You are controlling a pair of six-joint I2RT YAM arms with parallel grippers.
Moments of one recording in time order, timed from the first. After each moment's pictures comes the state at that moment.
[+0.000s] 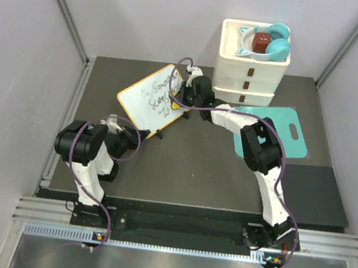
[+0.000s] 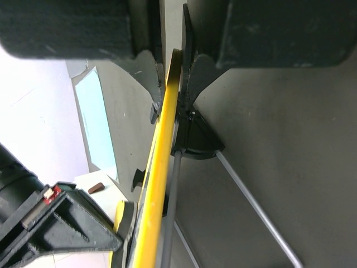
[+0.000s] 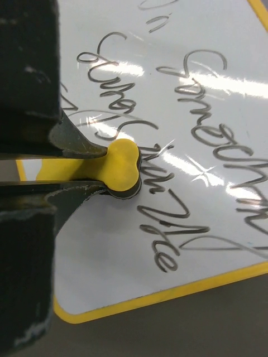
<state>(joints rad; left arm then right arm) -0.07 1.89 0.20 1.54 0.35 -0.98 0.61 2.27 1.72 0.13 -0.16 0.38</state>
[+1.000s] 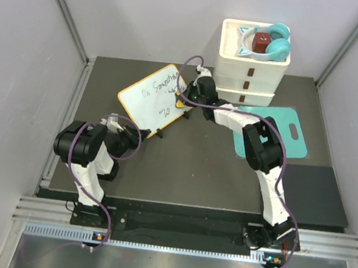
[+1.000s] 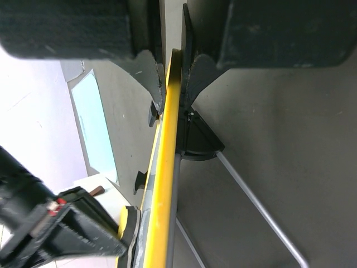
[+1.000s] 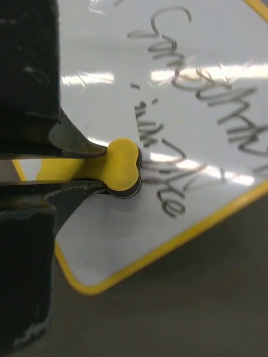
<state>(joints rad) -0.08 1.87 0.21 1.52 0.36 -0.95 0.62 2.28 1.72 0.13 -0.08 0.52</state>
